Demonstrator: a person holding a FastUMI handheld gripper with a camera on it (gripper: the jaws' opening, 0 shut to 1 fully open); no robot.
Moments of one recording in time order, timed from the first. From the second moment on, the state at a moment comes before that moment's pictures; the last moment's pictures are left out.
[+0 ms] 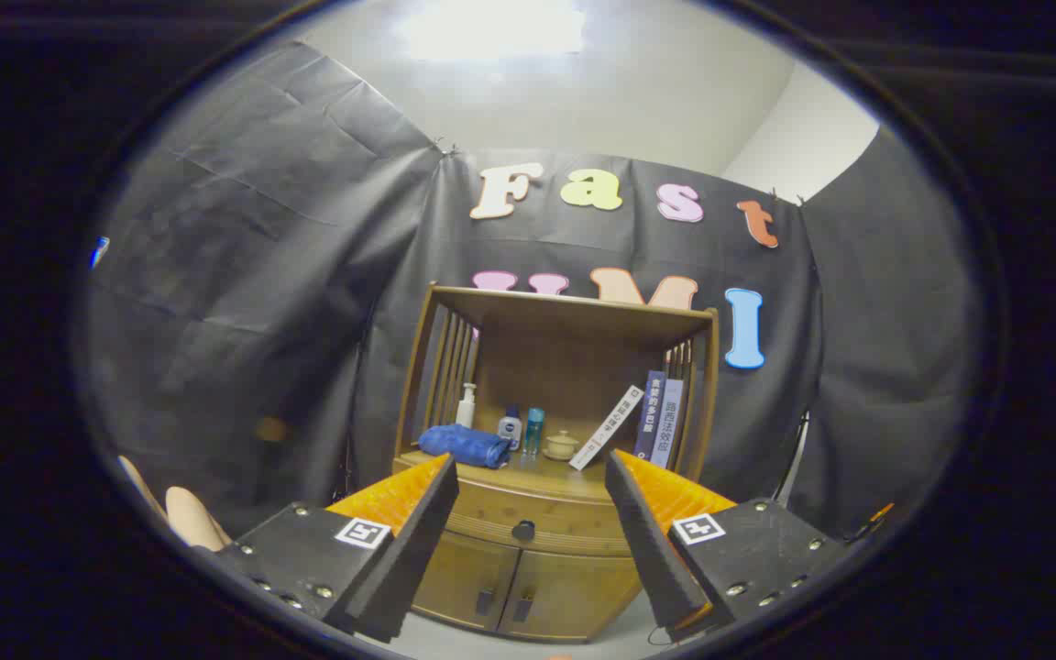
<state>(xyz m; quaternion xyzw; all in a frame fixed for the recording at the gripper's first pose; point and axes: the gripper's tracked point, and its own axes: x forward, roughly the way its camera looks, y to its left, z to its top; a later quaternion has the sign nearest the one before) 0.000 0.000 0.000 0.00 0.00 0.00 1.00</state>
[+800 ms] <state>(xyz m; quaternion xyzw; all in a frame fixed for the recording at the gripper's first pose) 0.001 0.005 -0.016 0.01 0.02 0.00 1.00</state>
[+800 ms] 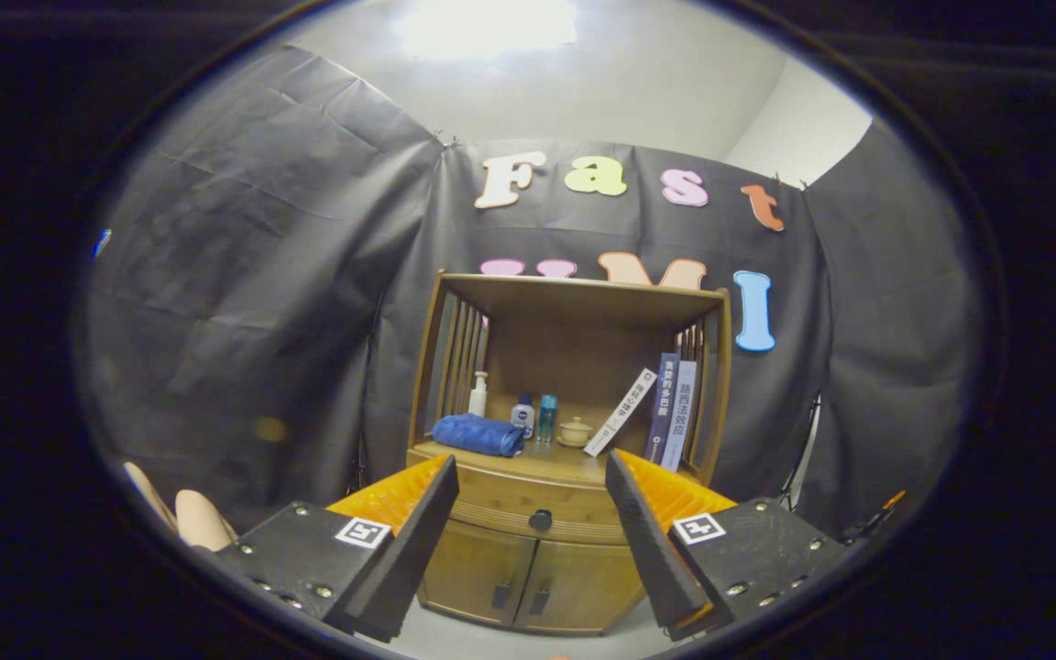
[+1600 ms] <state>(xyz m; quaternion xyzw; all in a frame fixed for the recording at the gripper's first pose) 0.072 -0.014 -0.102 -0.03 0.05 -0.02 1.00</state>
